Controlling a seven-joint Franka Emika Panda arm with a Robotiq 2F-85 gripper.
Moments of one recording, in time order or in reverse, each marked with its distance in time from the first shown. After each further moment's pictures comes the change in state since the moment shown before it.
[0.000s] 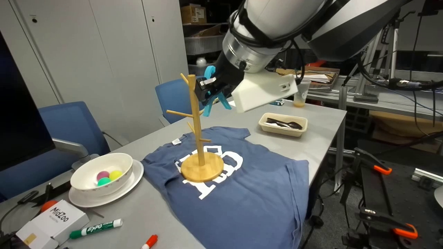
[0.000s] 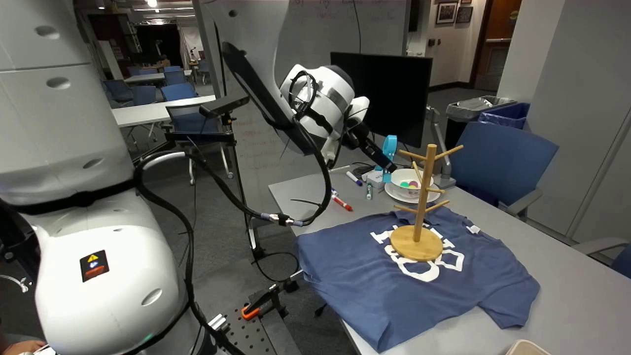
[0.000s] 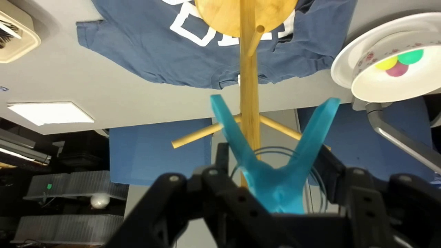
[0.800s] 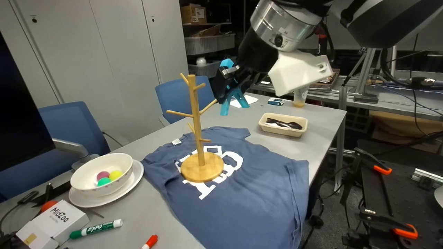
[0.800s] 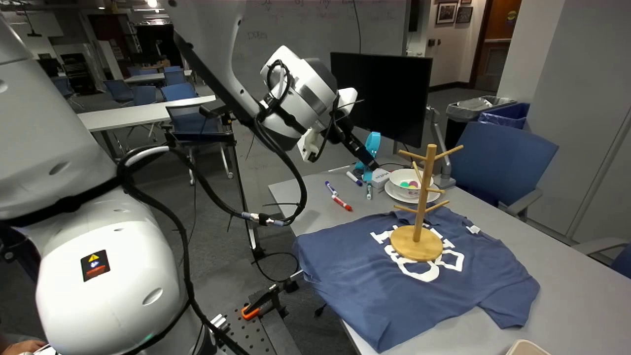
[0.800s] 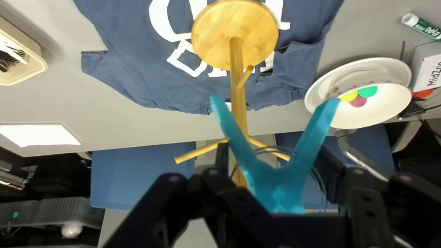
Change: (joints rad) arm 0.006 -0.188 -0.005 -0.165 0.267 0.113 -0.273
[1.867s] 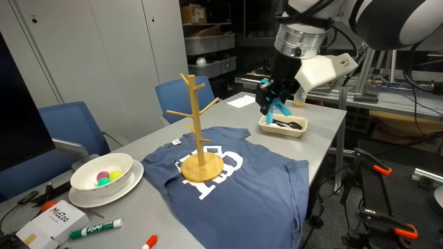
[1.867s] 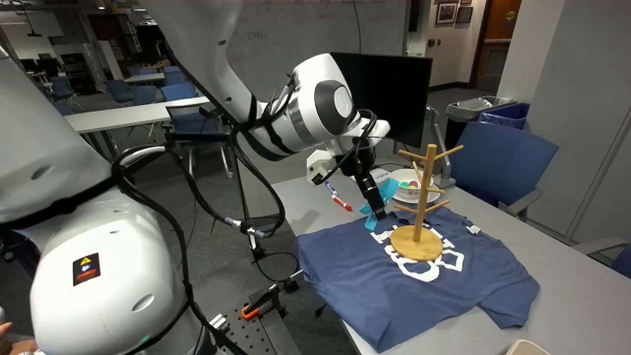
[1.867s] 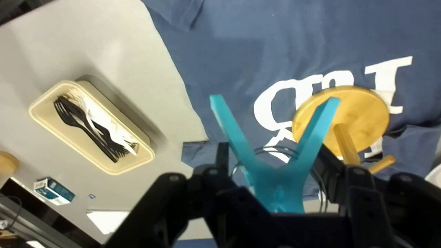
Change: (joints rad) arm -0.063 -0.064 -0.103 -0.152 0.485 -0.106 -0.472
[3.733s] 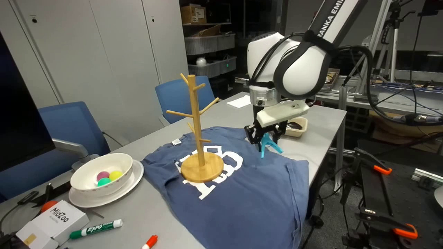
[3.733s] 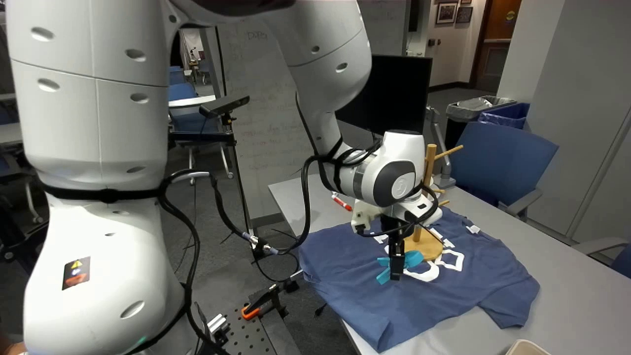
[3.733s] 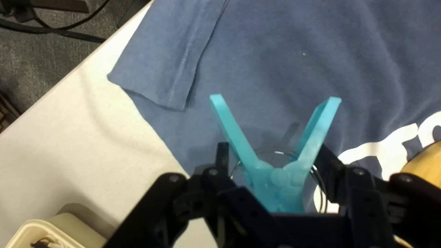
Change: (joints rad) arm -0.068 0.567 -0.094 0.284 0.429 0.037 -0.222
